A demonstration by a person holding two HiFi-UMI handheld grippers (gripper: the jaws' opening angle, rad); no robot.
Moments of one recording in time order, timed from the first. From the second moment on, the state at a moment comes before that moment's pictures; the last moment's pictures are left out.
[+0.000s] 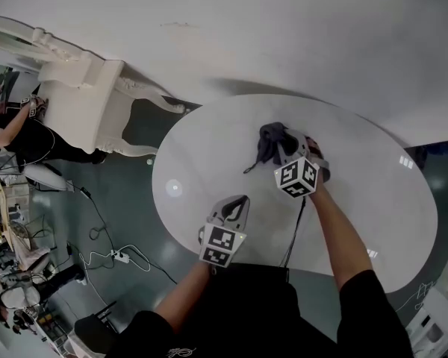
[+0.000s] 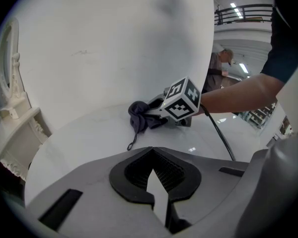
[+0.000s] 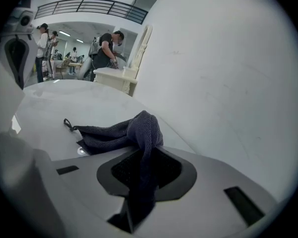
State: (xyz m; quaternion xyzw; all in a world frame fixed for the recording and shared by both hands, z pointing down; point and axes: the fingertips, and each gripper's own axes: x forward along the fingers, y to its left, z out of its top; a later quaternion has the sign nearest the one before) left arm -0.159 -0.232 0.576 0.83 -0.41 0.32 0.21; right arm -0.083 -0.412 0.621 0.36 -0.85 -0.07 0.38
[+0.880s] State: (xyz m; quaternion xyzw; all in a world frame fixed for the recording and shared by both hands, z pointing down) left arm -0.155 -0.359 0.543 0.85 -0.39 0.35 0.08; right arm -0.065 -0.447 0.606 0.43 -0.80 -0.16 0.39
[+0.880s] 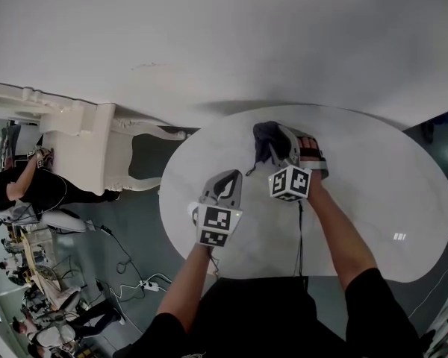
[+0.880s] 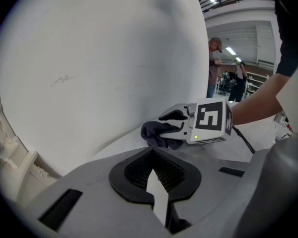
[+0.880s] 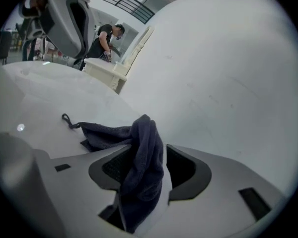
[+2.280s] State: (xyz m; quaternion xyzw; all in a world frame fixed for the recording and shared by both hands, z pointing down) left arm -0.031 -0.497 0.634 0.82 -0.18 0.54 -0.11; right arm -0.017 -0.118 0.481 0.53 -0.81 0.23 0.08
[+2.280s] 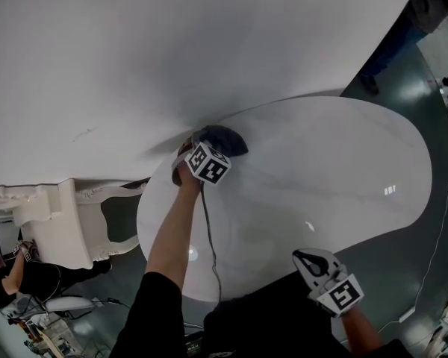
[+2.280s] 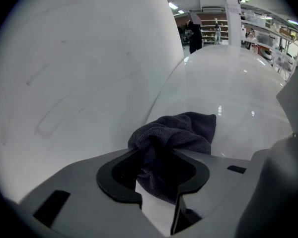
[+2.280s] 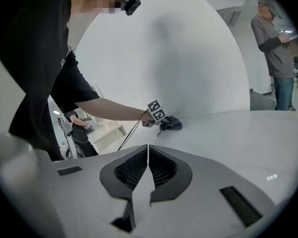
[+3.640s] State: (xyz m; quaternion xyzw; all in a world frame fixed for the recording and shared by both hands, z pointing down) left arm -0.013 -0.239 0.642 0.81 -0.04 0.56 -0.16; right arm 0.018 0.064 0.456 0.68 -0.69 0.24 0.04
